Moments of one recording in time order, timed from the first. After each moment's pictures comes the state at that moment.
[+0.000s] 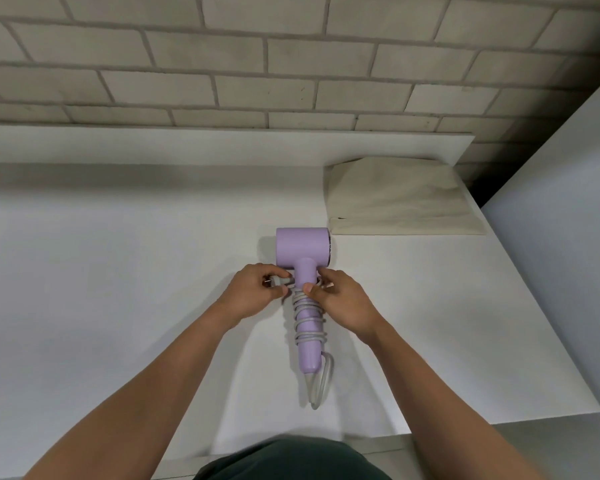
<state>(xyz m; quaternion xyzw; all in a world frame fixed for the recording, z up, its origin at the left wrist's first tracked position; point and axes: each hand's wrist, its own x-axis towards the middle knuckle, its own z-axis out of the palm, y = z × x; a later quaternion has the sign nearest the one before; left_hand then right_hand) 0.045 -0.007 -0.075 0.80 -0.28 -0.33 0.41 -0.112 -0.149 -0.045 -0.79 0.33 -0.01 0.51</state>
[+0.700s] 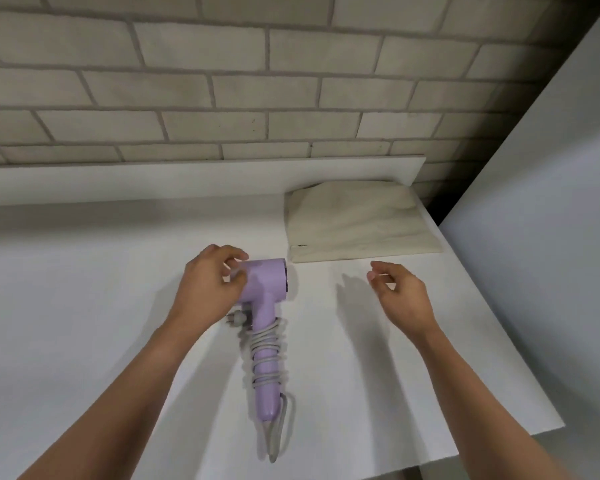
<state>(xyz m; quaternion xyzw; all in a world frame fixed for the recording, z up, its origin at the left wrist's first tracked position) 0.048 -0.045 -0.001 0.84 -0.36 -0.06 0.40 -0.188 -0.274 -0.018 -0.79 0.44 -0.19 0.38</state>
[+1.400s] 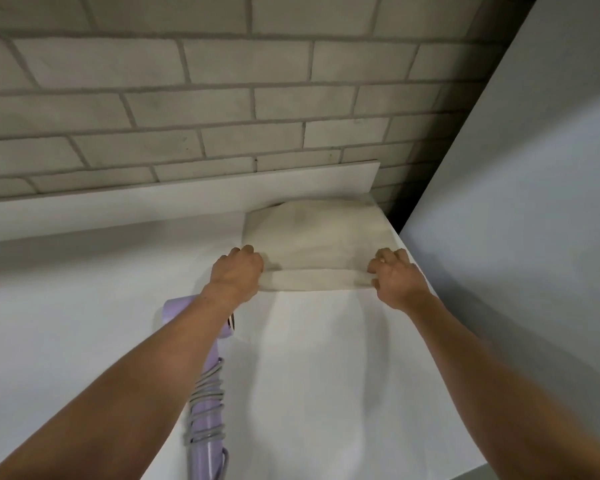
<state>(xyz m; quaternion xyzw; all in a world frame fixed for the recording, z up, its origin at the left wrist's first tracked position) 0.049 -0.231 -0.031 0.86 -0.51 -0.08 -0.05 -0.209 -0.433 -0.055 -0.92 0.38 0.08 0.00</state>
